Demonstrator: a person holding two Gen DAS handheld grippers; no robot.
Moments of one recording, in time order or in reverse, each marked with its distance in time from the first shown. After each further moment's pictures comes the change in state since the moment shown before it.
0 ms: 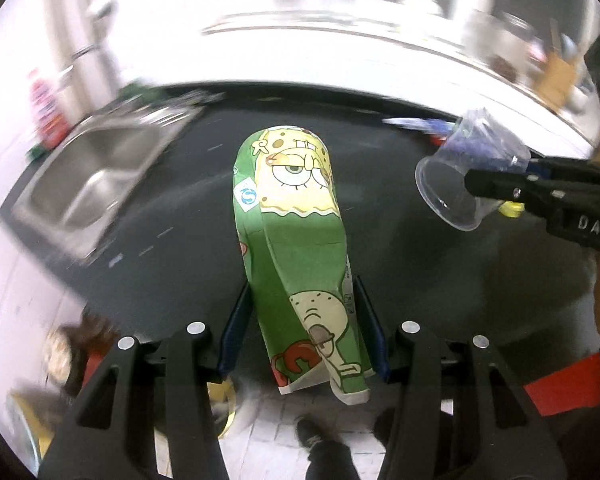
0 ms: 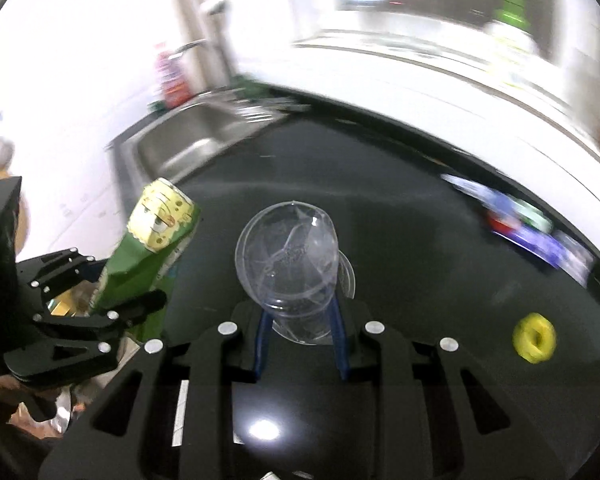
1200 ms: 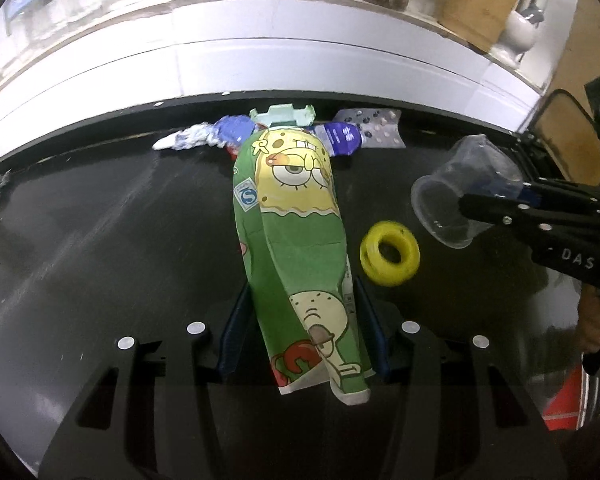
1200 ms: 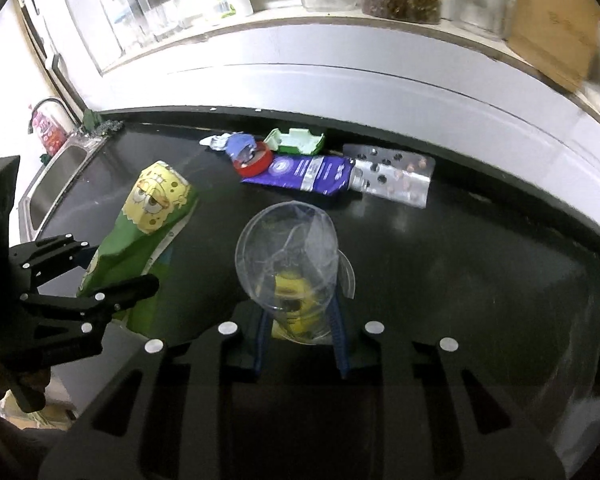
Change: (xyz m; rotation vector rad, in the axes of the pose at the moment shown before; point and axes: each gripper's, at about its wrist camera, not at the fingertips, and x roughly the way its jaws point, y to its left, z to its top) left arm 0.144 -0.276 0.101 0.269 0.115 -0.309; right arm -0.060 -0.307 -0.078 0.333 0.044 -0.249
